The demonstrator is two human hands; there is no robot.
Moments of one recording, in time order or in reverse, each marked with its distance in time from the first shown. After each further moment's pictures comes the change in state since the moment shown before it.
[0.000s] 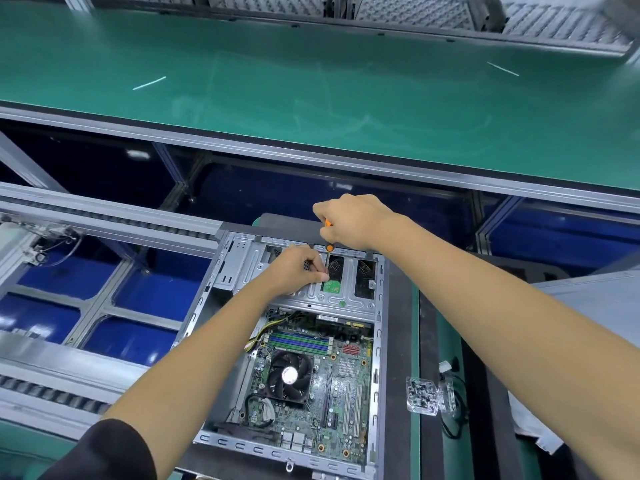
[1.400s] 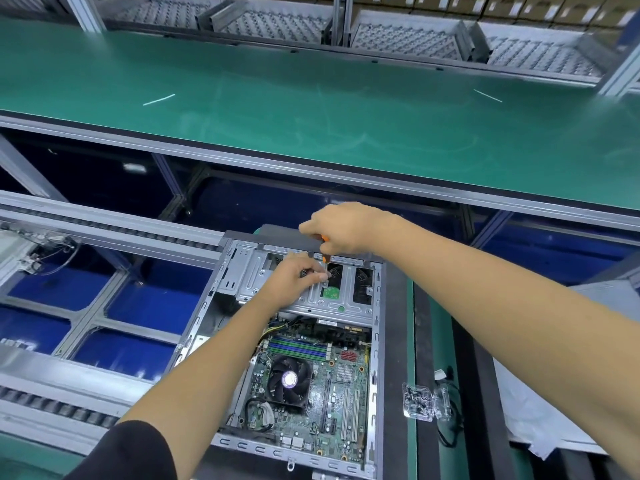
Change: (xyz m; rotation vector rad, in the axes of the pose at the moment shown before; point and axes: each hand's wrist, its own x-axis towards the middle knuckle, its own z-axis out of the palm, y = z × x) left_hand -0.014 -0.010 0.012 -0.198 0.148 0.045; right_hand 0.000 -0.018 -0.021 -0.221 -0.097 -0.265
